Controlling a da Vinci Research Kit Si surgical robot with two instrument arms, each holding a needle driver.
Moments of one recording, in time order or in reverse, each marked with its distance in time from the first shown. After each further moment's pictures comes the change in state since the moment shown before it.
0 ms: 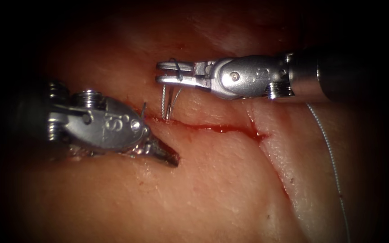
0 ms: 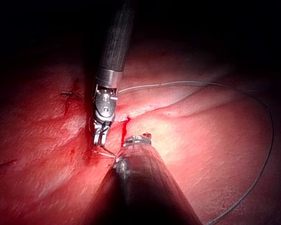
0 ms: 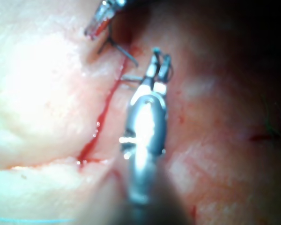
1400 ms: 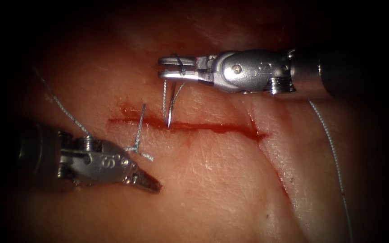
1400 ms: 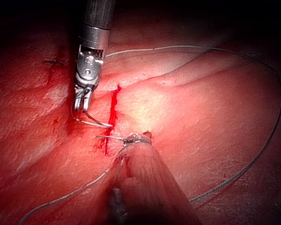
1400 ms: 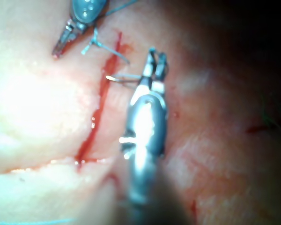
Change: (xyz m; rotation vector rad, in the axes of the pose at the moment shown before) right arm 0.000 0.002 0.000 -0.033 0.003 0.063; left arm -0.010 -0.001 0.006 -0.014 -0.026 -0.022
